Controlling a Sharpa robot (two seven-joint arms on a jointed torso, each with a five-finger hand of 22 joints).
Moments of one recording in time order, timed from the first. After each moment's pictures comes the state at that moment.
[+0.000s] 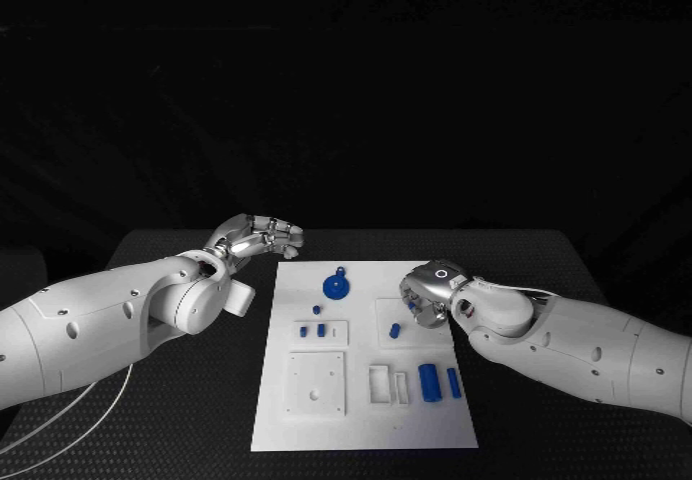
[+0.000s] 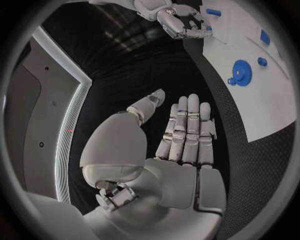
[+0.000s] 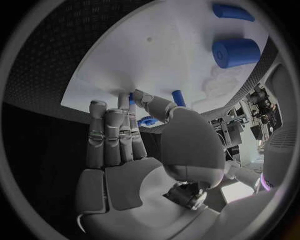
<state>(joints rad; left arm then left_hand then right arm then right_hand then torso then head) 1.19 -0.82 -0.09 1.37 -0.25 -0.26 0.29 1.11 -0.12 0.54 -0.24 0.12 0.90 0.16 0.26 0.51 1.20 0.12 0.07 0.23 0.95 0.09 0.61 0.40 0.04 0.70 -0.02 0.55 1.26 1.07 -0.68 -0.11 1.29 -1.94 -0.31 -0.17 1.15 -0.23 0.90 -0.20 0.05 1.04 0.11 0.37 0.46 1.30 0.05 0.19 0.20 1.22 -0.06 1.15 0.80 0.23 1.20 -0.01 0.79 1.31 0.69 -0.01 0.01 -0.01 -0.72</state>
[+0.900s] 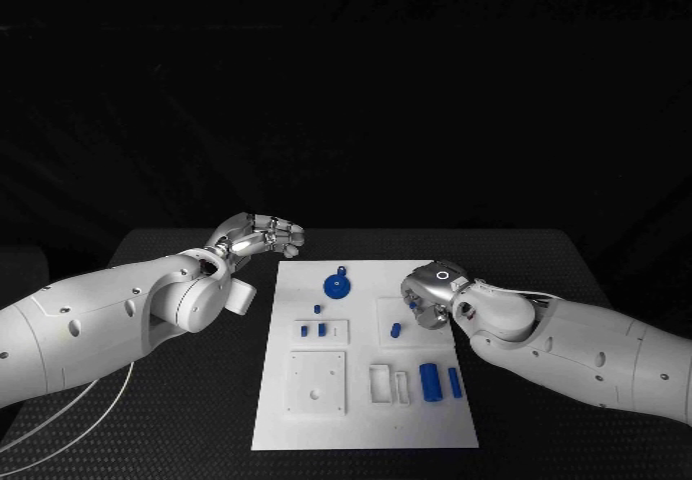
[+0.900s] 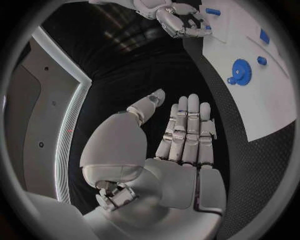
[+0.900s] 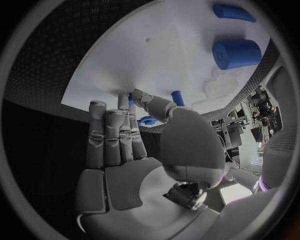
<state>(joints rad) 1.19 -0.81 -0.09 1.37 -0.25 -0.26 0.29 1.11 -0.12 0.54 -0.24 0.12 0.89 0.17 0.26 0.51 1.20 0.12 0.07 0.23 0.95 0.09 0.61 0.40 0.04 0.70 -0.02 0.55 1.26 1.06 -0.69 -0.11 1.31 -1.97 -0.33 -0.20 1.15 -0.22 0.91 -0.21 0.05 1.06 0.10 0.37 0.46 1.32 0.04 0.19 0.20 1.22 -0.07 1.15 0.81 0.23 1.20 -0.01 0.81 1.31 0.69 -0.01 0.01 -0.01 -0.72</state>
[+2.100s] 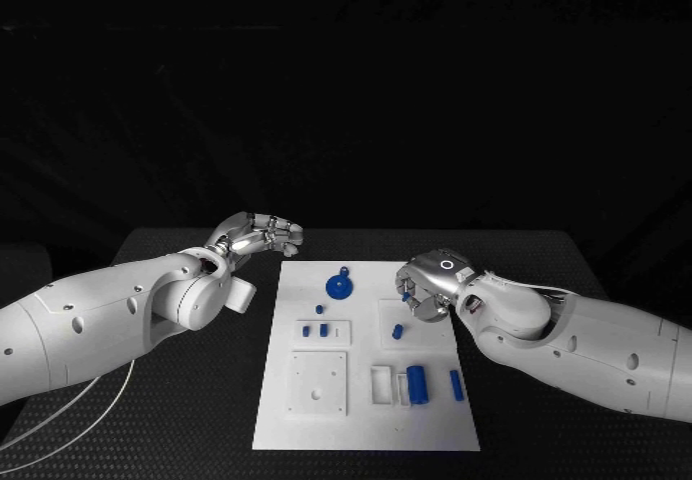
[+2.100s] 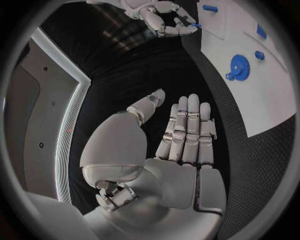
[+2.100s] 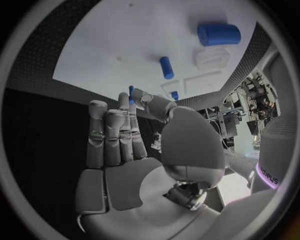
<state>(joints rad) 1.19 -0.81 -0.08 1.35 -0.25 -0.26 0.30 1.11 -0.12 0.54 -0.24 0.12 0.89 0.17 0.26 0.51 1.20 0.12 0.07 0.23 0.95 0.09 0.60 0.41 0.04 0.70 -0.01 0.54 1.26 1.08 -0.76 -0.06 1.48 -1.94 -0.36 -0.21 1.15 -0.23 0.91 -0.21 0.05 1.07 0.09 0.38 0.47 1.33 0.03 0.19 0.21 1.23 -0.07 1.16 0.82 0.23 1.20 -0.01 0.82 1.31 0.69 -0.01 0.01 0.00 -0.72</state>
